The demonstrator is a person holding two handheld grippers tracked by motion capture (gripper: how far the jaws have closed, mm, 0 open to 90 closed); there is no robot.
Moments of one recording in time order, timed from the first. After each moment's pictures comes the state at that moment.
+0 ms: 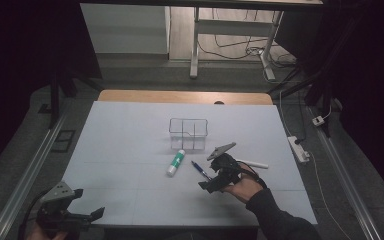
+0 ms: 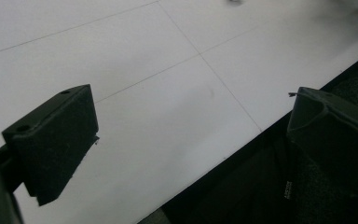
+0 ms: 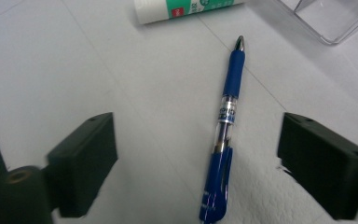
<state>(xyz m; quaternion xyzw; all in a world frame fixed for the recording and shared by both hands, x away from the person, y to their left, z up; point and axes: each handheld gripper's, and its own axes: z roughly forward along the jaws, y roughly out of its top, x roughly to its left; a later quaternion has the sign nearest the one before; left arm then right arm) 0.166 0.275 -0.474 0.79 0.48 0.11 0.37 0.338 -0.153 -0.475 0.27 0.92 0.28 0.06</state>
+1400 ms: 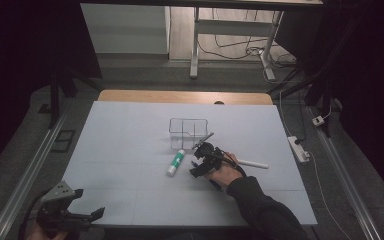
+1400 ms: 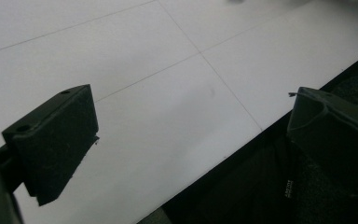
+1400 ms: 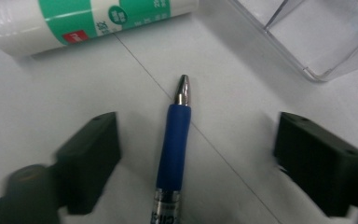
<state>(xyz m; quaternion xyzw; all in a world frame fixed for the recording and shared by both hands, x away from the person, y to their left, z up) 0.166 0.275 -0.474 0.79 0.48 0.11 0.37 0.395 -0.110 -0.514 0.30 0.93 0.21 0.09</state>
